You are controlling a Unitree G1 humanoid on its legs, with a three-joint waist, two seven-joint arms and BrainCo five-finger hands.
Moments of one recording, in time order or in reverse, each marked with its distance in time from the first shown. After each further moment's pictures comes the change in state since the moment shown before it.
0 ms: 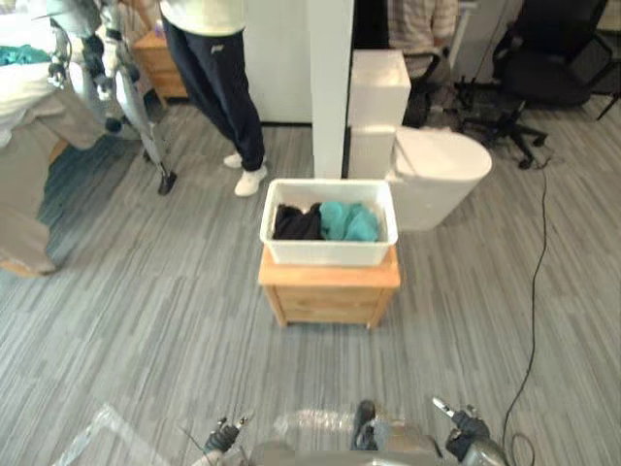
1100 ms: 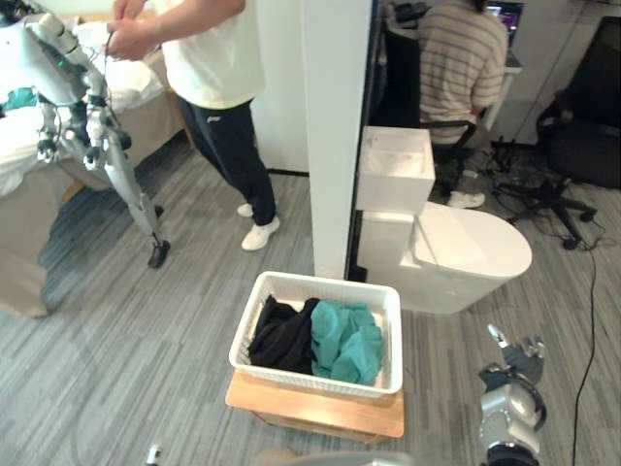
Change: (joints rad) left arm 0.148 -0.026 0.433 -0.383 -0.164 -0.060 0.199; right arm -0.047 0.010 -0.070 -0.436 0.113 -0.107 -0.117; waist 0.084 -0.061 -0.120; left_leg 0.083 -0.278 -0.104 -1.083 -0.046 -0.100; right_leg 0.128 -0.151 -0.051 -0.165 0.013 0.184
